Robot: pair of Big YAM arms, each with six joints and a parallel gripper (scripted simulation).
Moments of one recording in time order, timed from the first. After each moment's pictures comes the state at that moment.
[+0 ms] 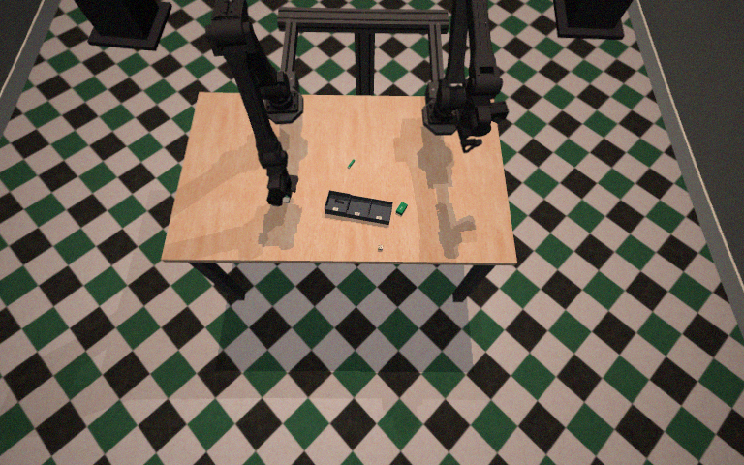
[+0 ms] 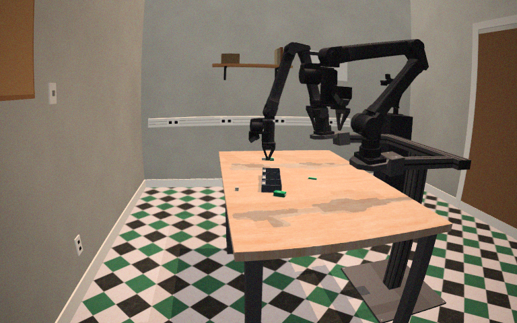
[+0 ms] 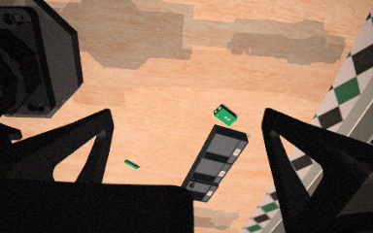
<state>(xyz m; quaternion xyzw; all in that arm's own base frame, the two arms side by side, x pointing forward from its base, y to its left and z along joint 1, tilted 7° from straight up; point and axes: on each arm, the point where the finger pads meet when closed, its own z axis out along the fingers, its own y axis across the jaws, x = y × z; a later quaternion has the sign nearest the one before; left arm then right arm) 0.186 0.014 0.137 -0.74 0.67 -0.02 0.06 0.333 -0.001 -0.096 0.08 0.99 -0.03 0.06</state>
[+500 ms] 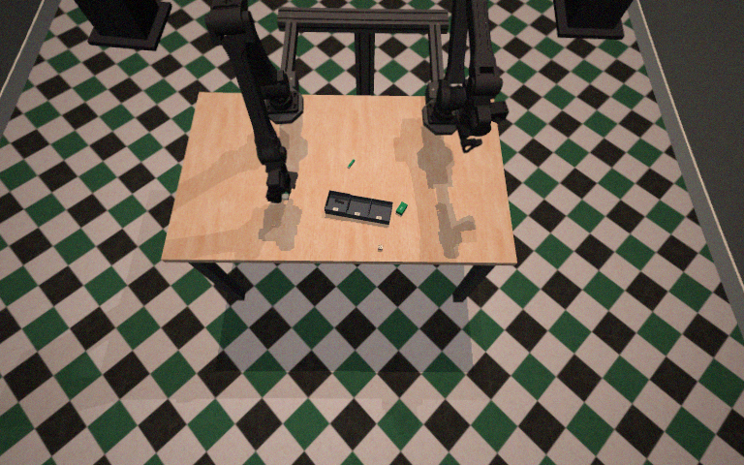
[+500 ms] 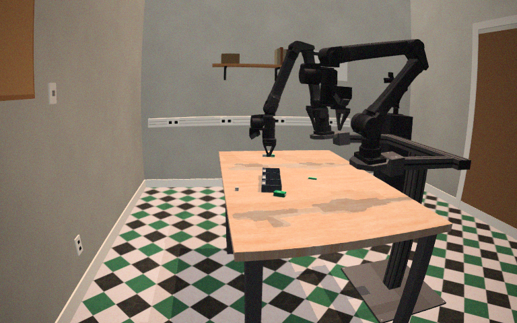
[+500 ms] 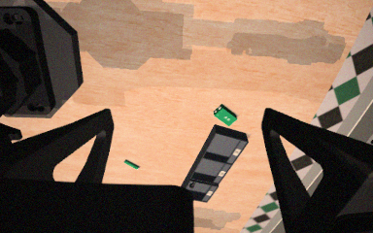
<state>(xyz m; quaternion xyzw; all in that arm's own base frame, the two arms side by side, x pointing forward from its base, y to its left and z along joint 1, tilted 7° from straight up) 0.186 0.014 0.137 -0.74 0.67 -0.02 0.06 0.327 0.001 -0.077 0.08 0.99 -0.03 0.06</state>
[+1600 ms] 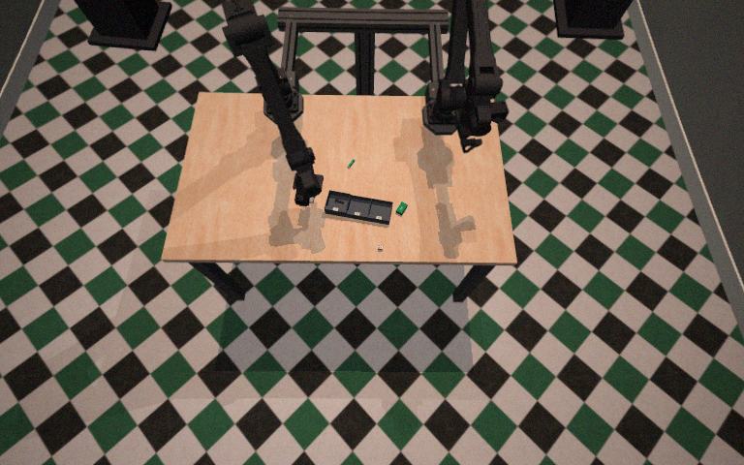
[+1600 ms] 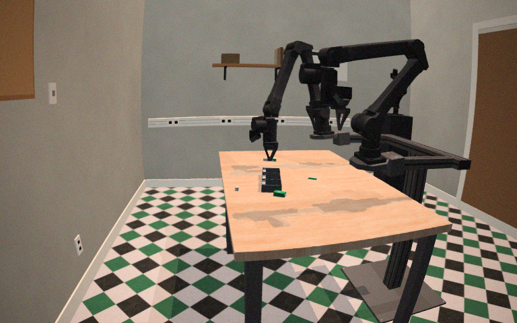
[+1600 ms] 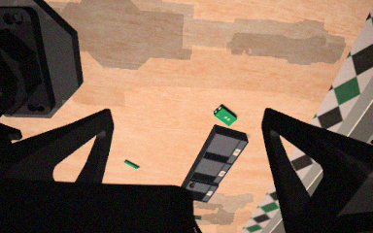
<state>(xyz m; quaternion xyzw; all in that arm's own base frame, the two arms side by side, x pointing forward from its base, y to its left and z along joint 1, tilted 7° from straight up) 0.186 0.014 0.137 -0.74 0.67 -0.02 0.06 0.344 0.095 -0.081 0.06 1.00 -0.03 0.06</state>
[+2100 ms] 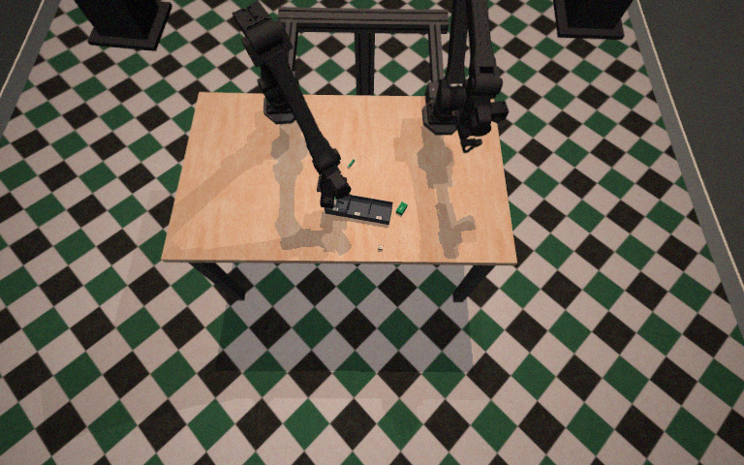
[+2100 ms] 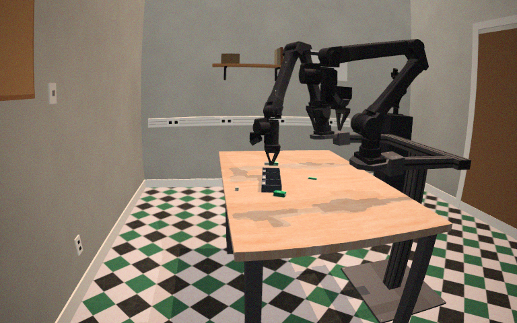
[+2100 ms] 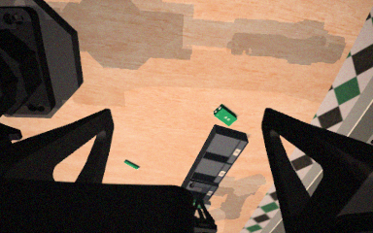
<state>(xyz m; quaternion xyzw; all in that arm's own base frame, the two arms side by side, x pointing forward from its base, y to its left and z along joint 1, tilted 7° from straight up) 0.186 0.014 0.137 -0.74 0.67 -0.02 0.06 0.357 0.180 -0.085 0.06 1.00 -0.02 0.06</state>
